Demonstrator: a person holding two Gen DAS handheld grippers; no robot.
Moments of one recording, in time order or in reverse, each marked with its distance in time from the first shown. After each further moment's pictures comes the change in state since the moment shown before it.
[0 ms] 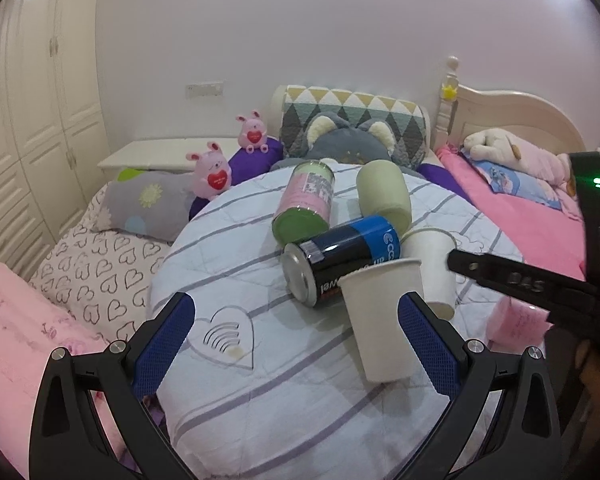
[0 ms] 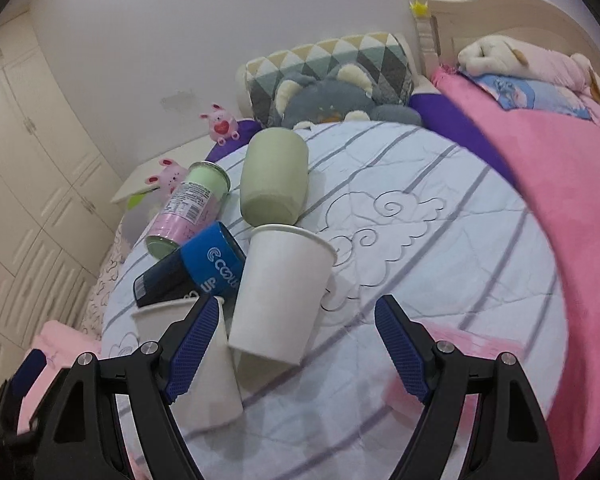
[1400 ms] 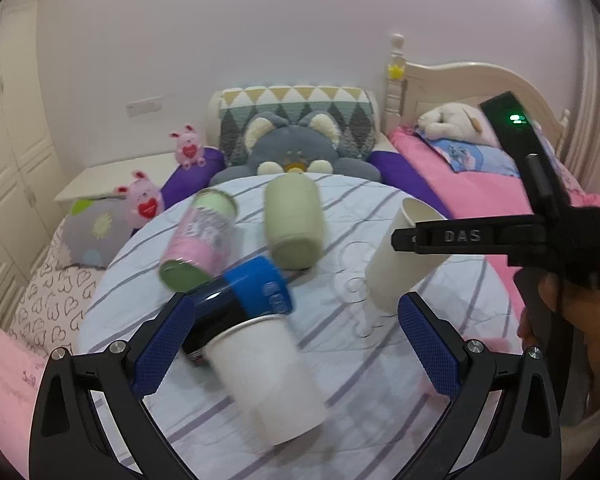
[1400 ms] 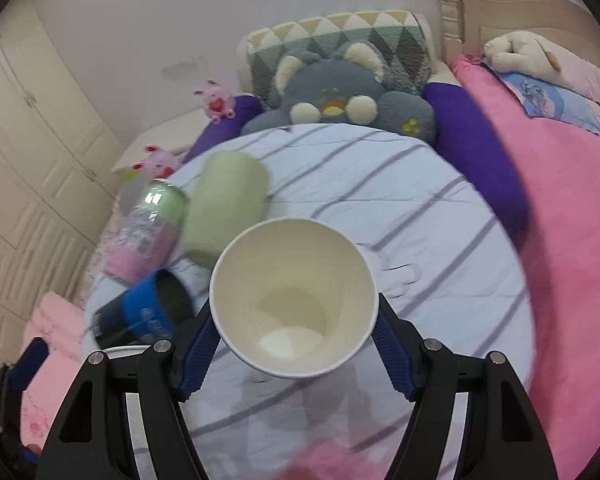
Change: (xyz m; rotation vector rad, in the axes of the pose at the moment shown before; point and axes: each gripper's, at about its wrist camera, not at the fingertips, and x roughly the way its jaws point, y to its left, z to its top) left arm 0.034 -0.105 0.043 0.146 0.031 -0.114; right arm 0.030 -0.050 0.080 -0.084 0.156 0.016
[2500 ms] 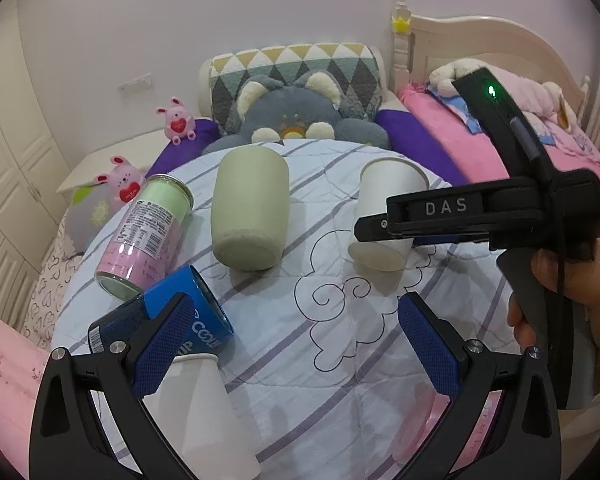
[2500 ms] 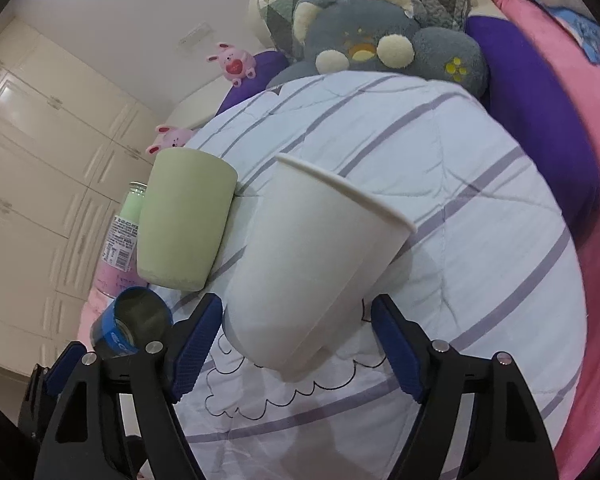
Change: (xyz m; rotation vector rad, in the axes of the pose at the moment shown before) left arm 0.074 -0.053 0.020 0.033 0.152 0.085; right arm 0.076 -0.065 0.040 0.039 0.192 0.290
